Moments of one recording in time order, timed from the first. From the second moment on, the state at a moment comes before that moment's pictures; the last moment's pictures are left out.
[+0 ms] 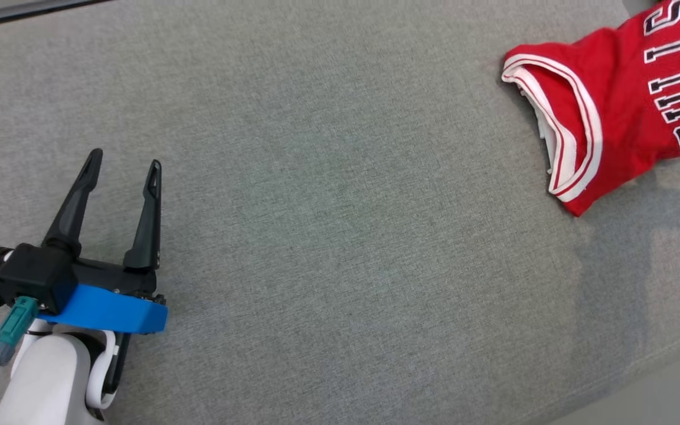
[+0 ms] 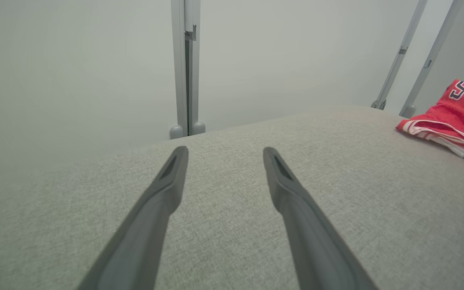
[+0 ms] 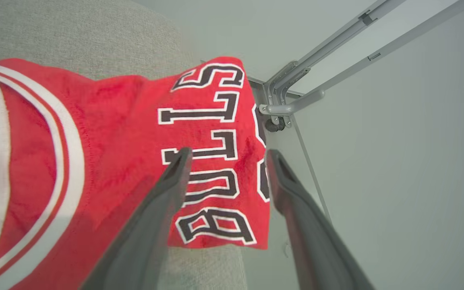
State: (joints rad) left arm -0.27 0.34 -0.17 0.05 -0.26 -0.10 -0.18; right arm -0.91 -0.45 0.00 0.80 -0.09 0.13 0.22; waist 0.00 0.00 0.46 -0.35
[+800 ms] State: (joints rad) left arm -0.15 0.18 -0.21 0.28 -0.32 -0.10 -0.26; right arm -0.30 -0.24 -0.02 0.39 0.26 0.13 -0.18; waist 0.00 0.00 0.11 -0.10
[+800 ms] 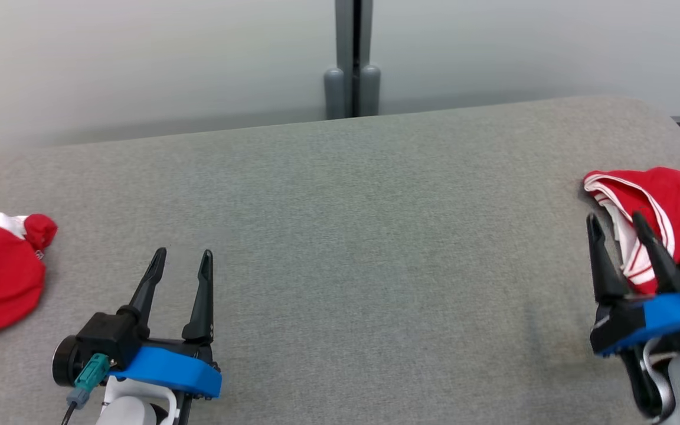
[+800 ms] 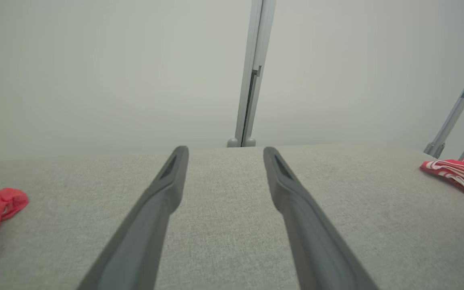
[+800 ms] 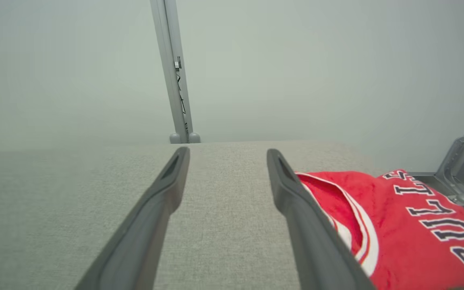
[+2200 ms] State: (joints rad) left arm -0.04 0.11 -0.08 0.32 -0.26 -0.12 -0.26; right arm 0.04 -0.08 -0.06 0.13 0.19 0.13 -0.15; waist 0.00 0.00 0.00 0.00
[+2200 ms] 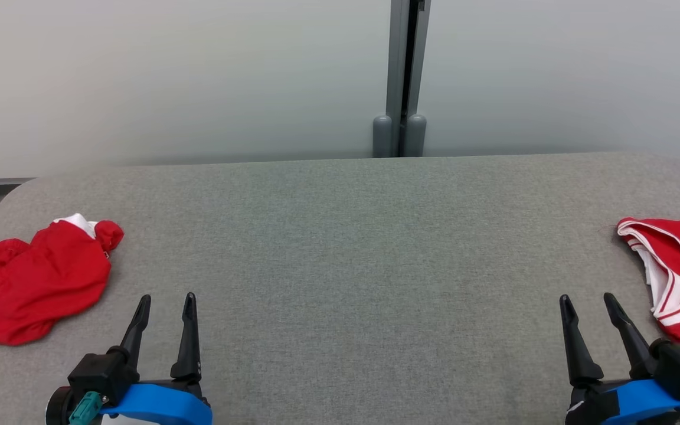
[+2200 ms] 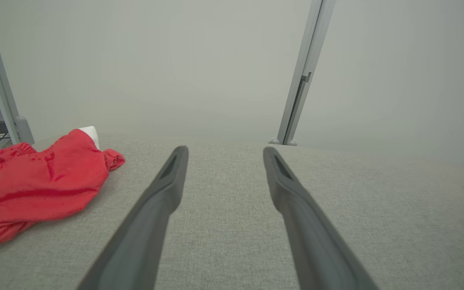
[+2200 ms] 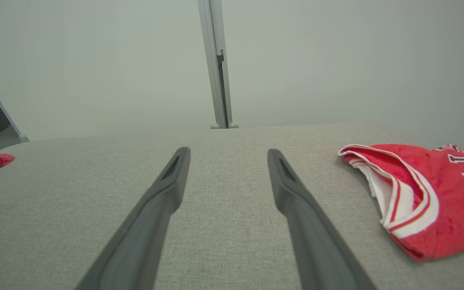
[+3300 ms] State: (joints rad) left arm -0.04 0.12 -0.07 0.33 -0.25 -0.12 -0.26; right arm 0.03 -0.07 -0.08 0.11 0.14 0.13 -0.14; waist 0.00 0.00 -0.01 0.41
